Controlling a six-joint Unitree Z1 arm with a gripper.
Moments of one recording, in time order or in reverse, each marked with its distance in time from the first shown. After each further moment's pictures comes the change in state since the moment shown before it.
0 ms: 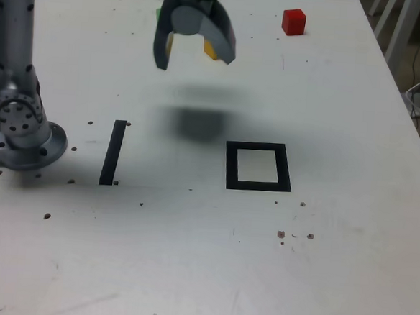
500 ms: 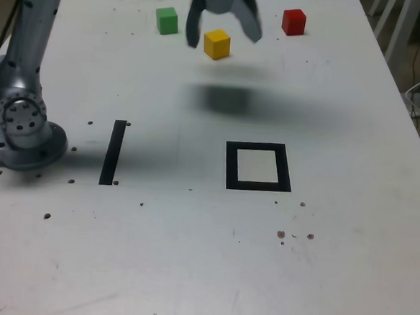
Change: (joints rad) arm 0.146 0.217 -0.395 0.139 0.021 0.152
